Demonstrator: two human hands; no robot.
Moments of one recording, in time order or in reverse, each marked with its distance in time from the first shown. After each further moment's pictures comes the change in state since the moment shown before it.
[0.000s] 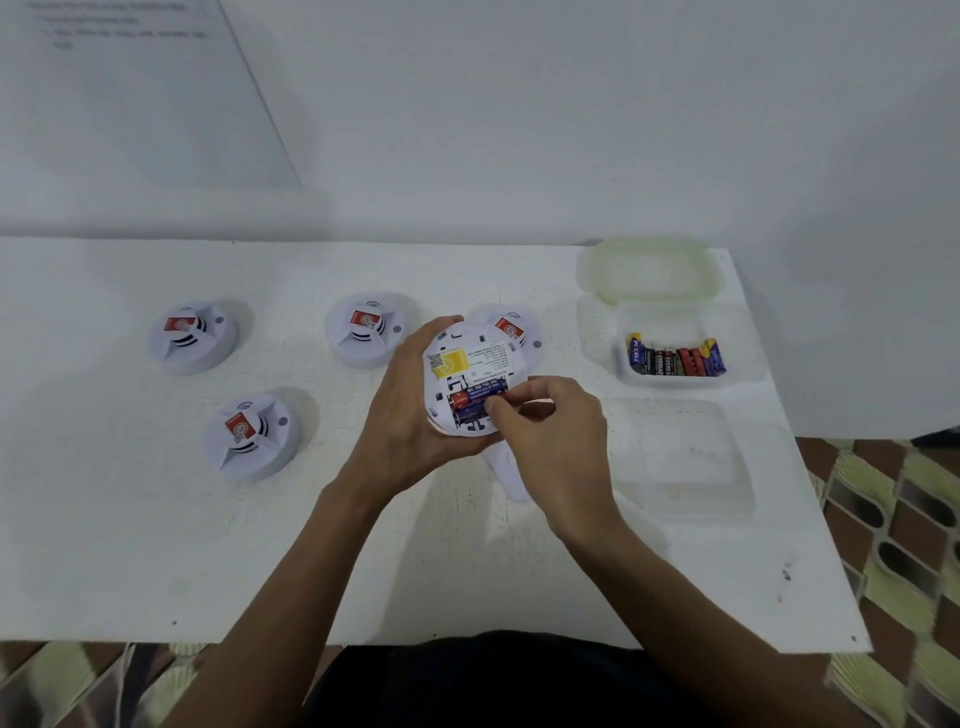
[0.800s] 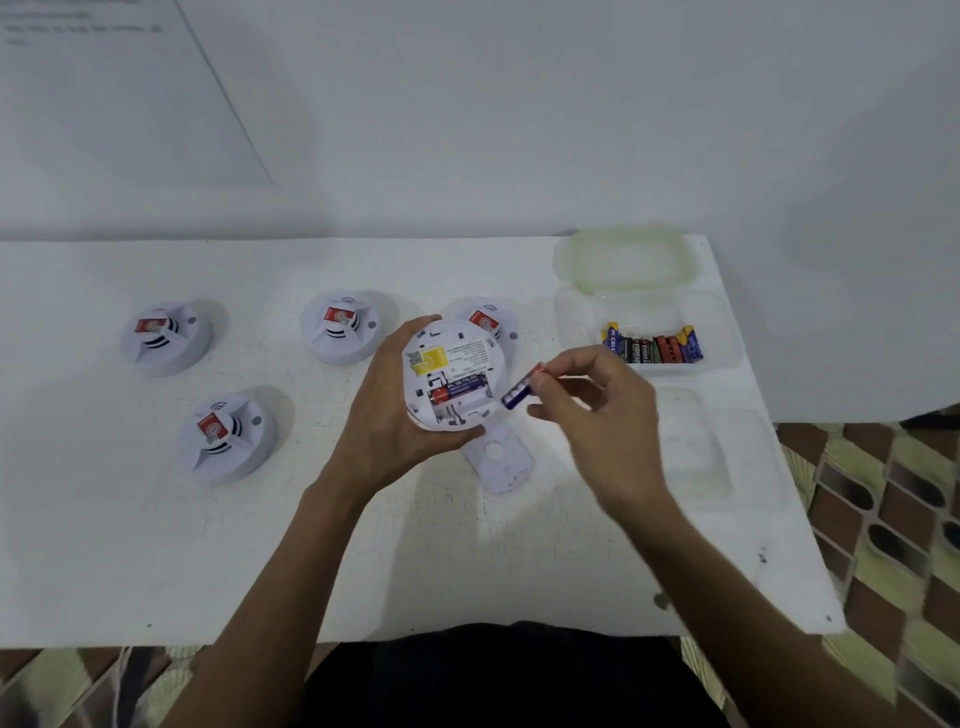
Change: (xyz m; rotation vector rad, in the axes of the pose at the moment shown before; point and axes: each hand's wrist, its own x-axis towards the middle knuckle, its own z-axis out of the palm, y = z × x) left_hand 0.003 -0.001 0.014 -0.023 -0.036 -0.050; right_hand 0.017 0.019 -0.057 0.254 -0.026 -0.164
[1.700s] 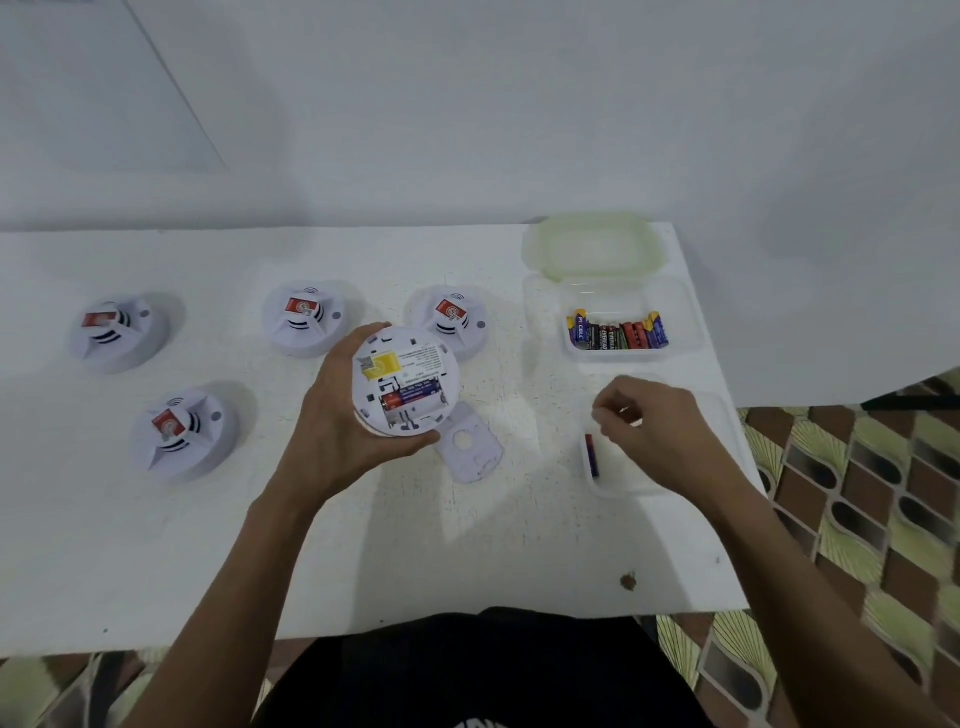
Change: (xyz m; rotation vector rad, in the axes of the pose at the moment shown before) left_hand -0.015 0.006 -0.009 0.054 0.009 -0.036; right_hand 0.019 0.037 -0.099 -0.806 -0.246 0.004
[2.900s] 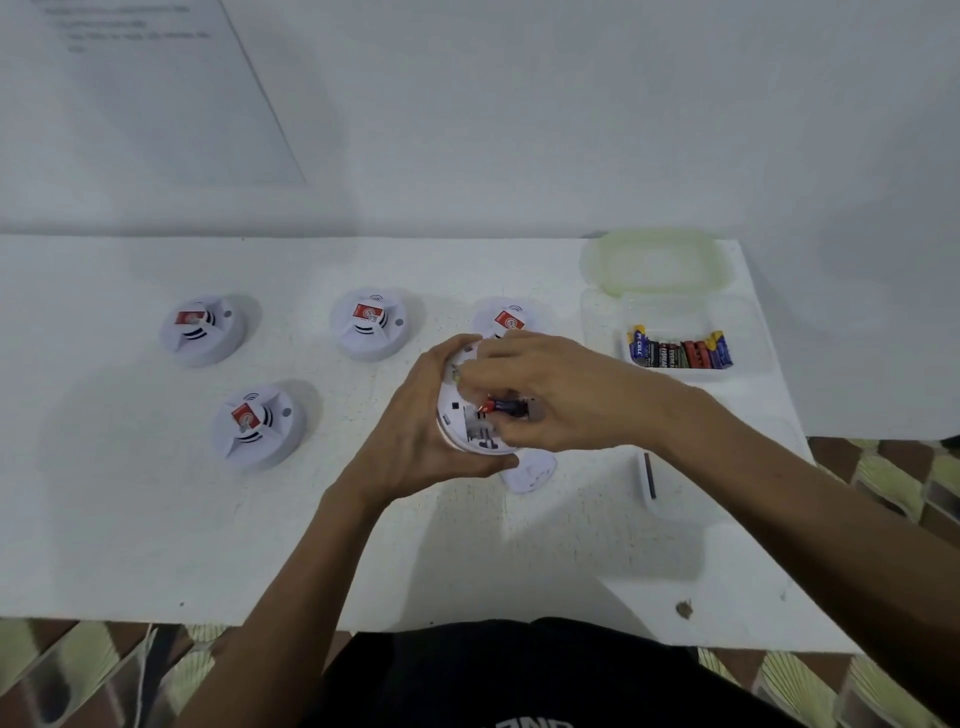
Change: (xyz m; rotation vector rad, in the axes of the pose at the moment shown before) left_hand 0.004 0.001 0.002 -0.101 -0.202 0.018; right_hand 0.051 -0.131 0.019 -0.231 -0.355 -0.984
